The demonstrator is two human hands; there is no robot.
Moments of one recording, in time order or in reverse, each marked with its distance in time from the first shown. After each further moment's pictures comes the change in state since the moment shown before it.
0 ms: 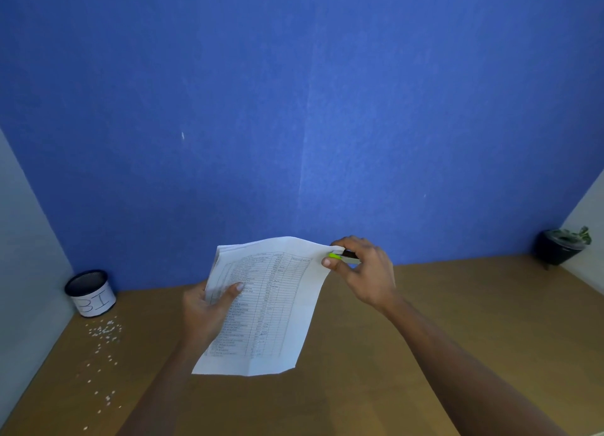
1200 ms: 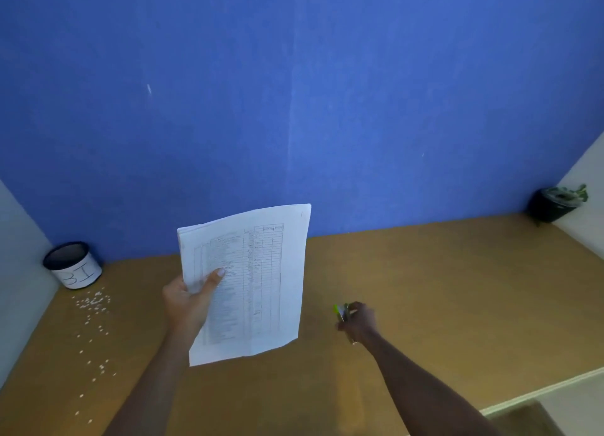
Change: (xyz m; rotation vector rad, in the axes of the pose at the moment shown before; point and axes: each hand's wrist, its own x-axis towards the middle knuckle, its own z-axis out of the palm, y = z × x) left_hand -0.007 -0.041 0.001 -0.029 0.125 -0.072; right_hand -0.112 0.149 0.119 0.061 -0.381 0.953
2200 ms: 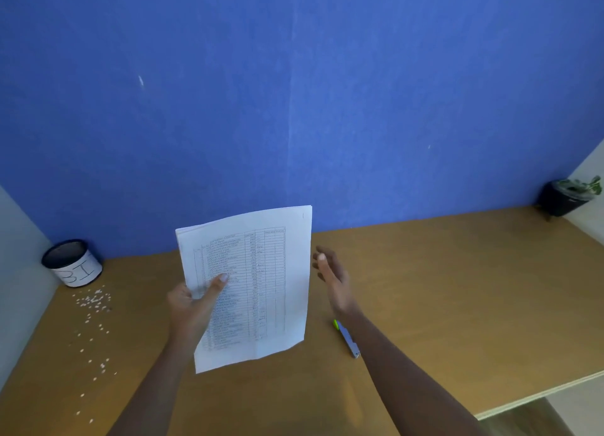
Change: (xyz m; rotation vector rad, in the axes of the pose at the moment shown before) left_hand -0.003 -0.014 0.003 0.019 -0.080 -0.031; right_hand -0.034 -0.086 0.004 0.690 -0.072 -0.505
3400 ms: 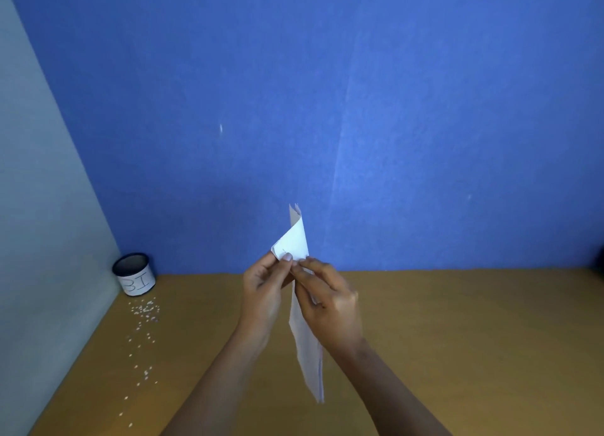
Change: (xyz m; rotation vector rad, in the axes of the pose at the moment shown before) left_hand -0.028 0.114 0.039 -0.372 -0.161 0.079; right_hand -0.049 -0.107 0.079 -0.596 0.238 -1.103
